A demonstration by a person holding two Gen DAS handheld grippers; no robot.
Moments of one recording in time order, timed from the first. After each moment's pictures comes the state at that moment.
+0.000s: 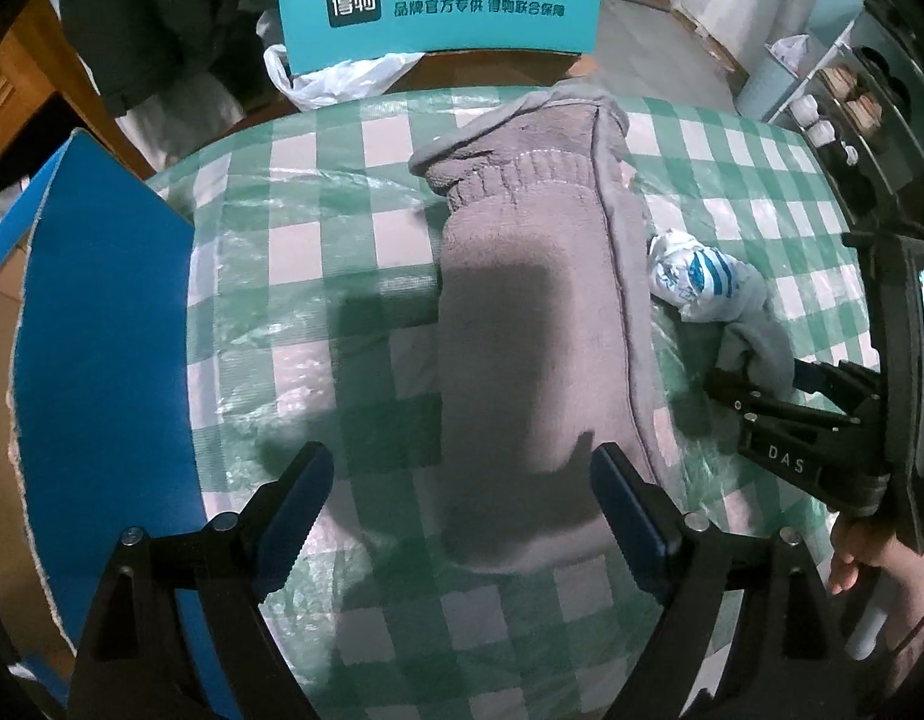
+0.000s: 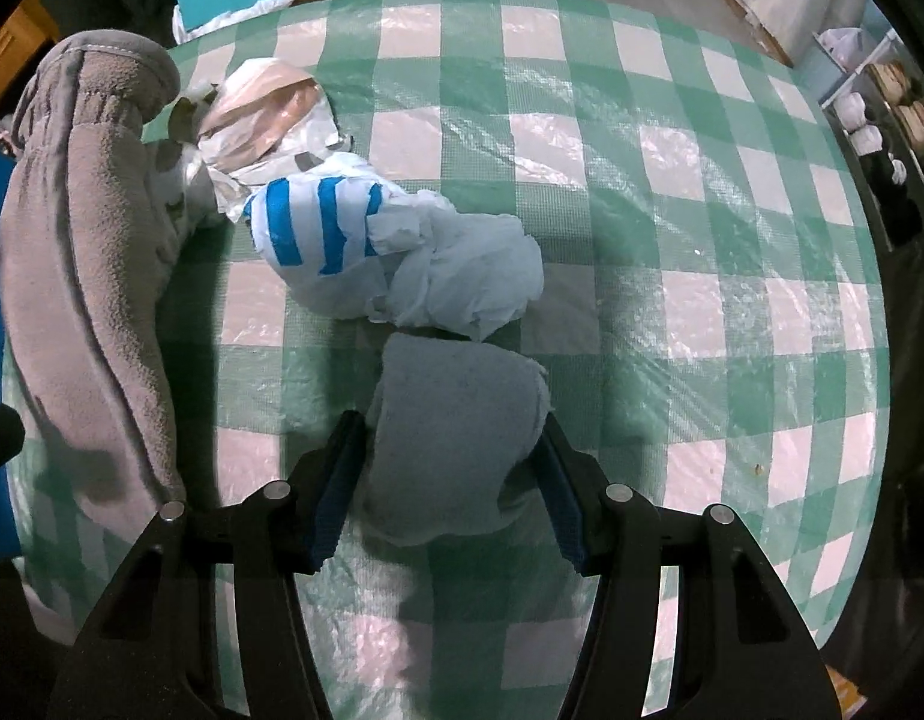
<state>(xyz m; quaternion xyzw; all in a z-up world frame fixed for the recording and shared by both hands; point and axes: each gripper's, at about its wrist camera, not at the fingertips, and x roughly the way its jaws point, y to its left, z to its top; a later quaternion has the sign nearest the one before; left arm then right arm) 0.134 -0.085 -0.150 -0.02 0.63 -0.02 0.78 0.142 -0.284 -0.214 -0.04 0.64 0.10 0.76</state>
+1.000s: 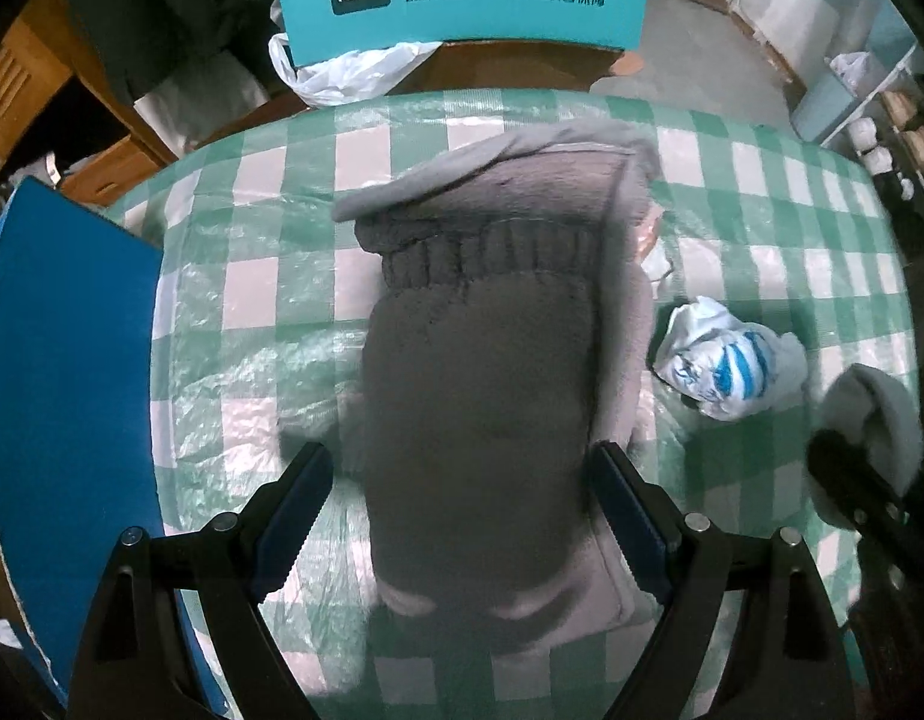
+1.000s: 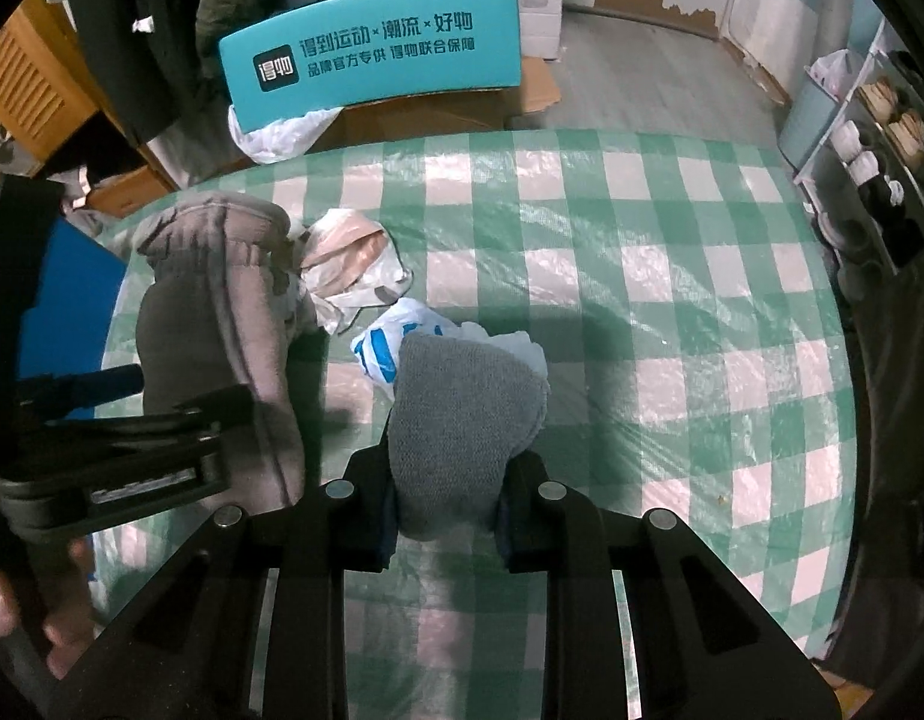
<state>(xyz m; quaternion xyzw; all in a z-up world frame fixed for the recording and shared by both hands) 0.184 -0.120 -0.175 -0.01 0.65 0.05 0.76 0.144 -0.287 -0.141 0.01 0.57 0.13 0.81</state>
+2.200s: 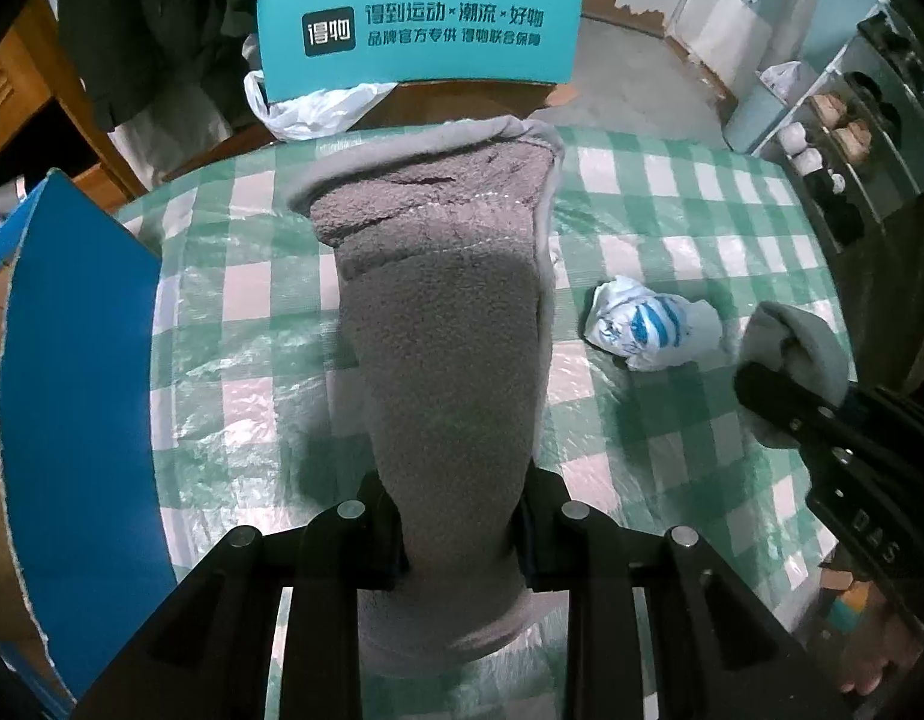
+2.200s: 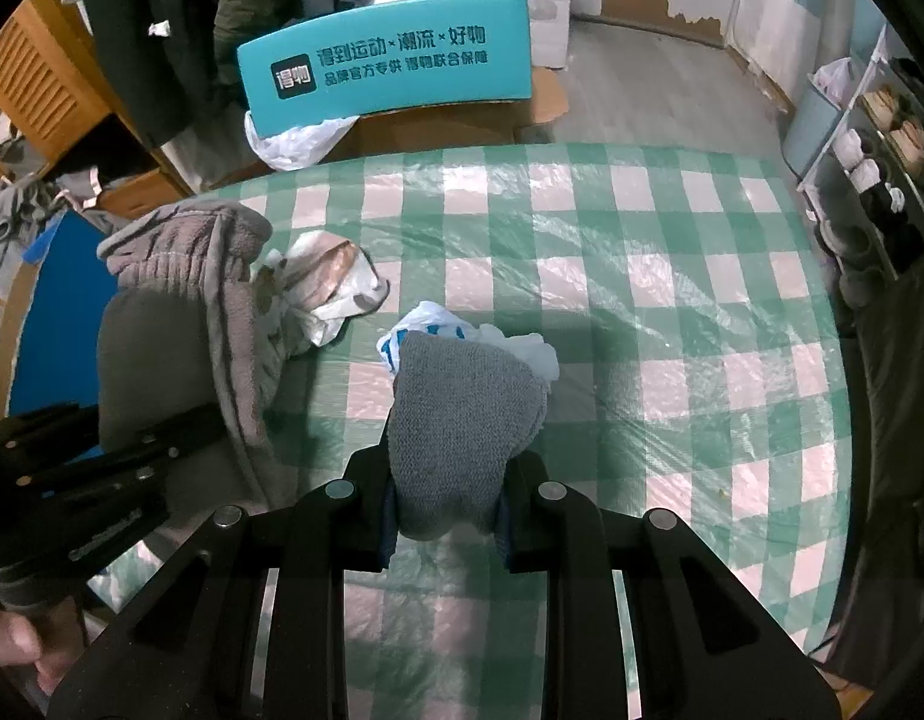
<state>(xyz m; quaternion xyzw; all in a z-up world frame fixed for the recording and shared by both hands) 0.143 -0.111 -0.135 -0.04 0.61 -0.02 0.79 0.136 -0.281 -0.128 0.01 0.56 0.14 0.81</state>
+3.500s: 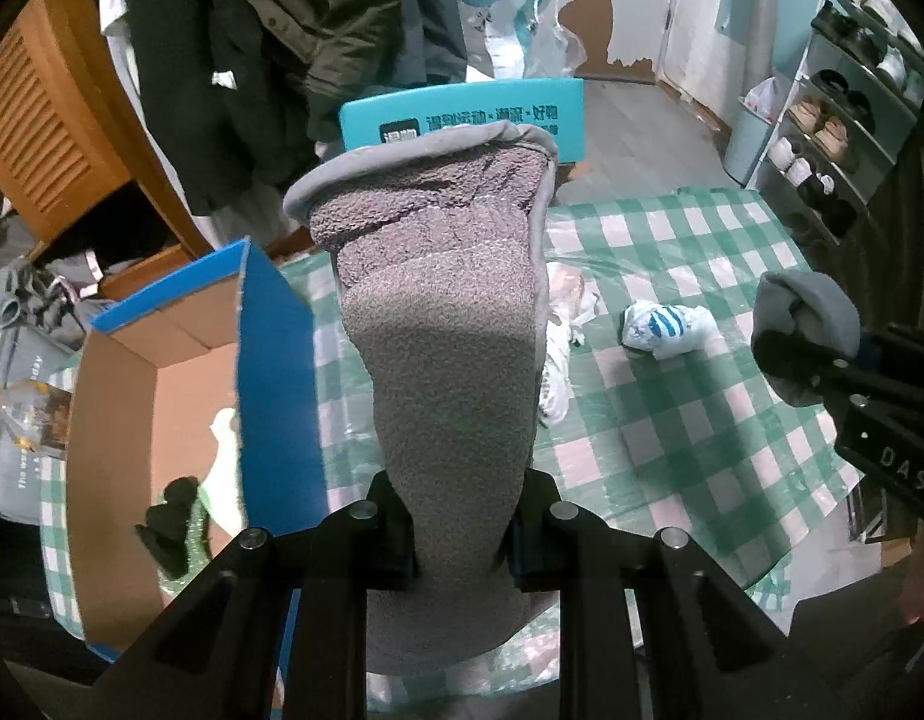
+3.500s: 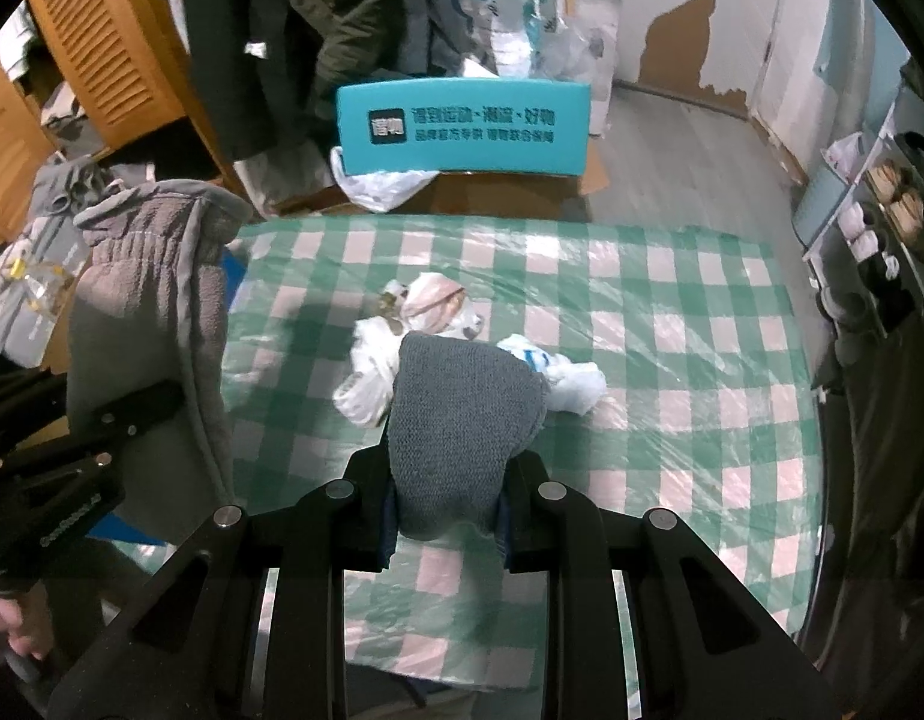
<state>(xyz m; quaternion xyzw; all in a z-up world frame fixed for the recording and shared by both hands) 0.075 -0.070 -0.053 0.04 0.52 0.00 0.85 0.083 -0.244 -0.055 -0.02 0.50 0.18 0.84</state>
